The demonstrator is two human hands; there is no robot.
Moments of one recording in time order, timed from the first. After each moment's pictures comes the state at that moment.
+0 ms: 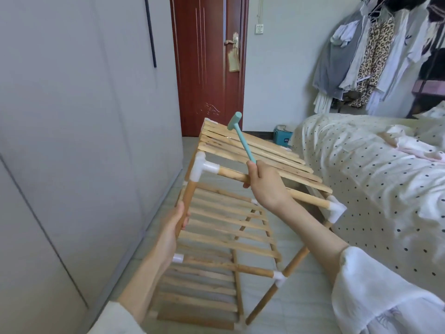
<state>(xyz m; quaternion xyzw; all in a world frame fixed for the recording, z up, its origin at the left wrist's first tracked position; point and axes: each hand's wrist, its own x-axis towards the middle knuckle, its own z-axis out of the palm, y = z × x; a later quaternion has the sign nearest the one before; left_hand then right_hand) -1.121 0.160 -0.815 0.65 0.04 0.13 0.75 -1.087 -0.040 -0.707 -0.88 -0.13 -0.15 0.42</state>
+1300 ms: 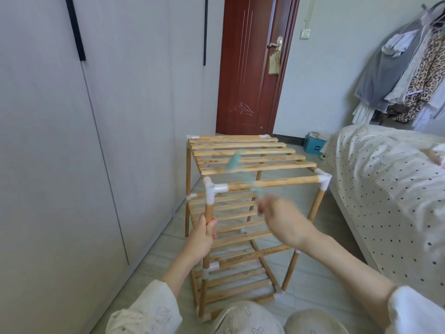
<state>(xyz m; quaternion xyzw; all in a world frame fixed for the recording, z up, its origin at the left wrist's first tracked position) -1.182 0.174 -0.856 0.84 0.07 0.11 0.53 -1.193 -0.012 -0.719 -0.92 -0.22 -0.05 0.32</state>
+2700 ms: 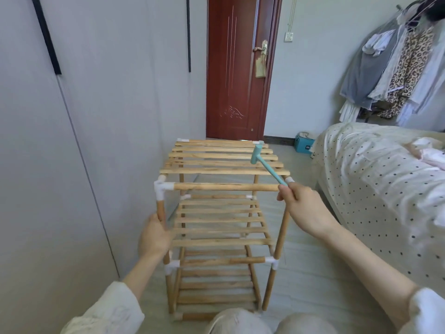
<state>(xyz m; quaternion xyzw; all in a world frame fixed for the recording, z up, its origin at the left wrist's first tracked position) -1.190 0.220 -0.827 0.86 0.28 0.19 0.37 -1.170 -0.064 -0.707 -0.93 -0.14 -0.11 0.33</state>
